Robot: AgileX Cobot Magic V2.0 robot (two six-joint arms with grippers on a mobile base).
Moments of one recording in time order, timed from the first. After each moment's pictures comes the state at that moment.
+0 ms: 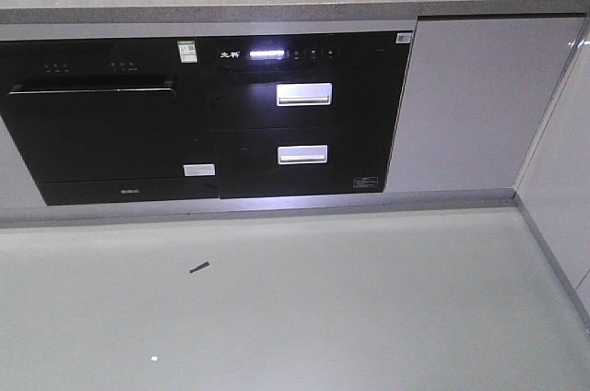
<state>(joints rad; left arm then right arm) 0.04 -0.01 0.03 0.15 0.04 -0.06 -0.03 -0.01 0.03 -0.04 -0.05 0.03</state>
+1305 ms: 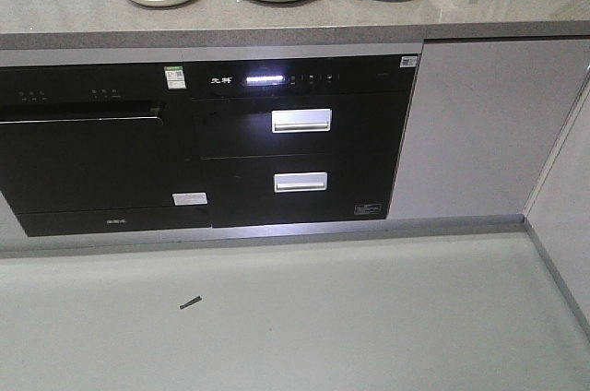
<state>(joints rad) 0.04 -0.01 0.03 0.15 0.04 -0.06 -0.03 -0.01 0.03 -0.04 -0.05 0.03</state>
